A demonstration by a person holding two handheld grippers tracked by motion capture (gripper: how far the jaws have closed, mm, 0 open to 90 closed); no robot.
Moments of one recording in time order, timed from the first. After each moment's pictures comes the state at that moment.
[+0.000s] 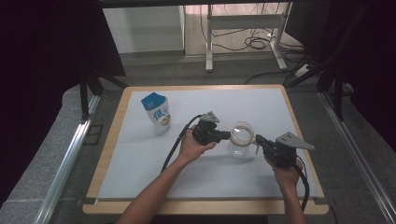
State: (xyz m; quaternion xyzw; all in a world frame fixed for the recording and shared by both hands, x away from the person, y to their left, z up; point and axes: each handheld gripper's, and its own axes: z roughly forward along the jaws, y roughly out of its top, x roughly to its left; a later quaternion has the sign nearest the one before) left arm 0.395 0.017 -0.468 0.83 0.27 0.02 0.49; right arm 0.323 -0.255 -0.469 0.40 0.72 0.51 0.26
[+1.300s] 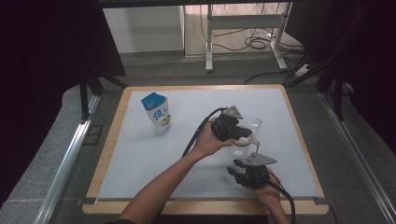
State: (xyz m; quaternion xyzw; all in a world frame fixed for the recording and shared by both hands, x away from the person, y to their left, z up) left arm 0.385 -0.038 -0.419 0.86 0.20 0.02 0.48; right arm 0.290 -0.194 -0.522 0.32 0.83 0.43 0.16
